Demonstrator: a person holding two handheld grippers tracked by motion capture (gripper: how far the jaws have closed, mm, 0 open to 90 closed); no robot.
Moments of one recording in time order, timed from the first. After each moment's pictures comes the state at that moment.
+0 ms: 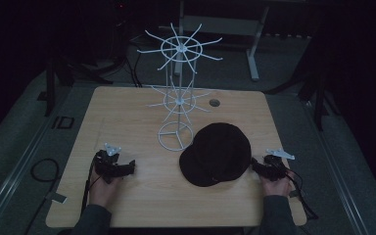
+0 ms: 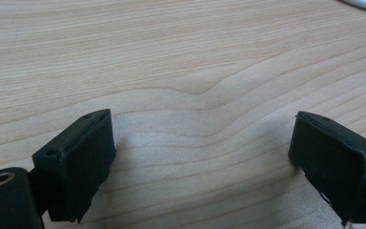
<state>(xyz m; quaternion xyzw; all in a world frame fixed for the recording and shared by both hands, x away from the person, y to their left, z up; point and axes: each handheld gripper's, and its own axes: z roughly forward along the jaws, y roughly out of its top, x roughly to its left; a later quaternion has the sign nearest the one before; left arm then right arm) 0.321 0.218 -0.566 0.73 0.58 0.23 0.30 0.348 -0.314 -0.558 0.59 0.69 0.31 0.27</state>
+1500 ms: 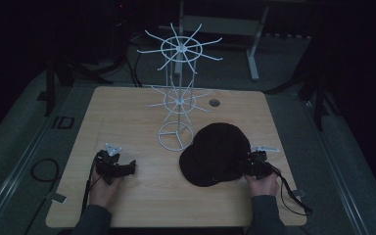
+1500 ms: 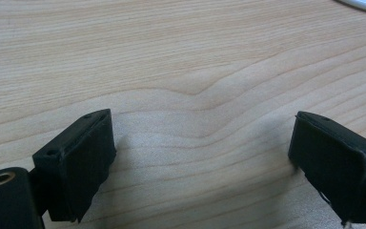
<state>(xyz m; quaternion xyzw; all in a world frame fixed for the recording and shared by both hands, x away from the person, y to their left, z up) 0.321 0.216 -0.566 0.72 0.58 0.23 0.30 0.343 -0.256 -0.531 0.62 0.71 0.28 0.18</state>
